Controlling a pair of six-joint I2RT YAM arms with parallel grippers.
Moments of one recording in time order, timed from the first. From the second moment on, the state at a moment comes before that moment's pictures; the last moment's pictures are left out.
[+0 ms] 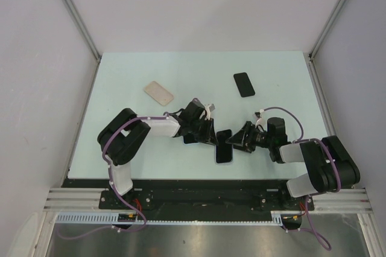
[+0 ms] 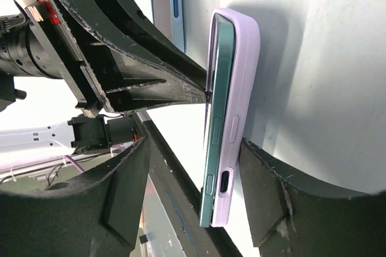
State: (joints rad) left arm -0.76 1.87 0.98 0.02 0.46 -0.66; right arm 0.24 1.44 0.26 0.63 -0.82 0.90
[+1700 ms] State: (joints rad) left arm -0.73 1.48 0.96 -0.10 0.55 -0.52; right arm 0.20 1.17 0.29 0.53 -0.83 0.96
